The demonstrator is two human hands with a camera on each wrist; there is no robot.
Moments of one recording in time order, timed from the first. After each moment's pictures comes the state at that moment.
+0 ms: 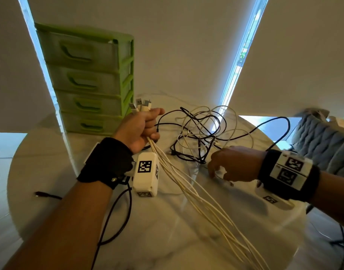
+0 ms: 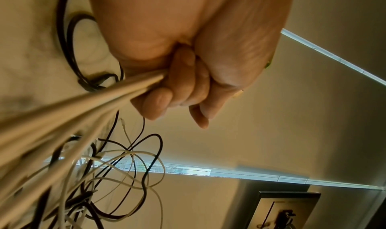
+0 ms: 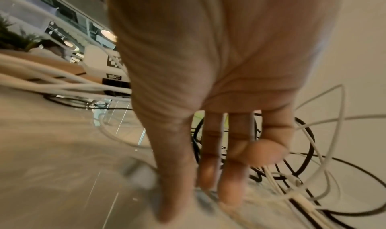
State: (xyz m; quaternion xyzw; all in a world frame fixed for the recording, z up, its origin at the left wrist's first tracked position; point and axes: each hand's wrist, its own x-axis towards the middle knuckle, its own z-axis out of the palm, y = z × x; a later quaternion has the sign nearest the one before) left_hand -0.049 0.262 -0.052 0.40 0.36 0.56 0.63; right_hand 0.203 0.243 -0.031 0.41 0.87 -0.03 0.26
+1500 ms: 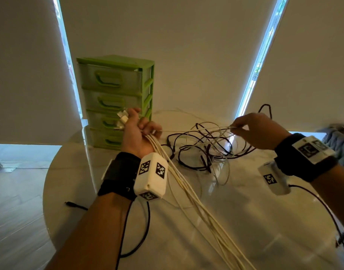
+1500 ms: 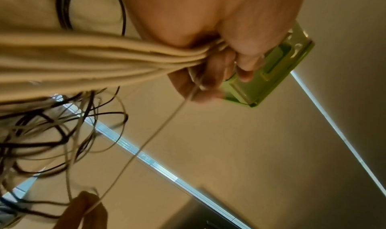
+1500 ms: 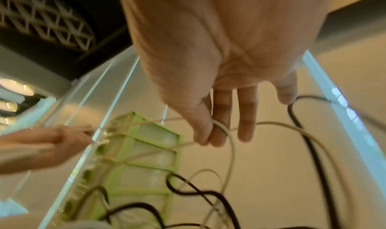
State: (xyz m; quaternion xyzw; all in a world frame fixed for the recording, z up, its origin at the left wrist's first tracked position) left_hand -0.068 0.256 -0.033 0.15 0.13 0.78 0.59; right_hand 0.208 0.300 0.019 0.52 0.84 0.05 -0.15
